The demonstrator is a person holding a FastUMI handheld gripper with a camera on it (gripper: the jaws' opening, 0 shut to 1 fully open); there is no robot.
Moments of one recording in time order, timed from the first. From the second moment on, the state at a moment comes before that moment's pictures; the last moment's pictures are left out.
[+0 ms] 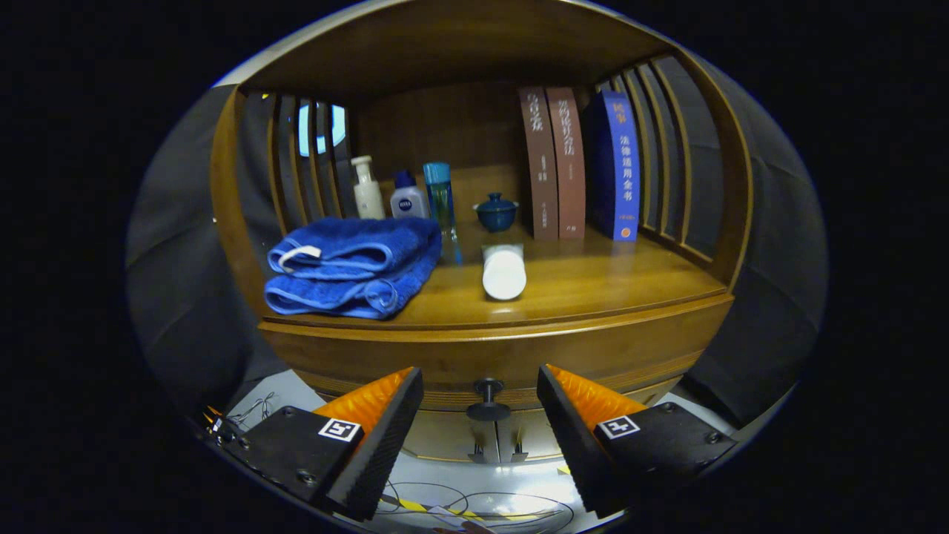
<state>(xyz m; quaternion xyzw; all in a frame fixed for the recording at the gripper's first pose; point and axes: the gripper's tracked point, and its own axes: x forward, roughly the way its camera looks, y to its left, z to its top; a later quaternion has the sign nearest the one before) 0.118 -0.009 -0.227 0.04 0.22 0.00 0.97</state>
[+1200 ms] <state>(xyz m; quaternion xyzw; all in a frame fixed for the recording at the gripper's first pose) -0.029 0.026 -0.063 -0.01 0.05 0.03 1.00</state>
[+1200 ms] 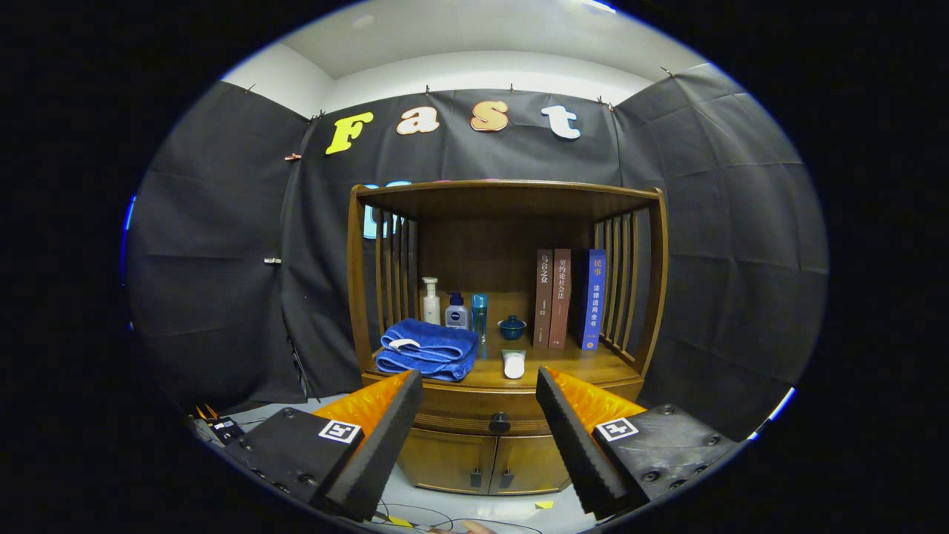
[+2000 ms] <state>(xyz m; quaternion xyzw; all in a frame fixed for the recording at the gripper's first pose) -0.026 0.033 -0.059 0.00 0.05 0.05 1.00</state>
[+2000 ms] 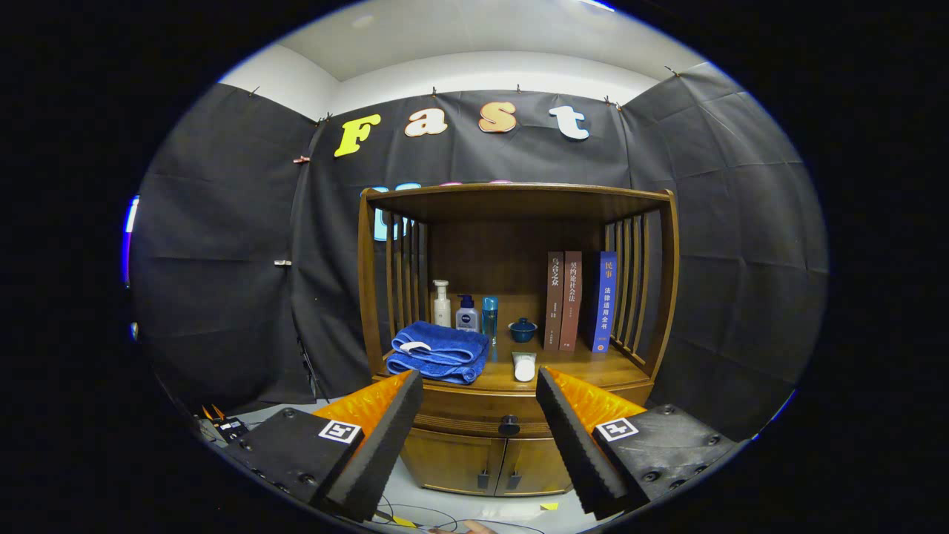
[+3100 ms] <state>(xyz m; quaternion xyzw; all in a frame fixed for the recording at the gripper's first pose) -0.021 0.038 -0.067 0.00 0.06 0.06 1.00</state>
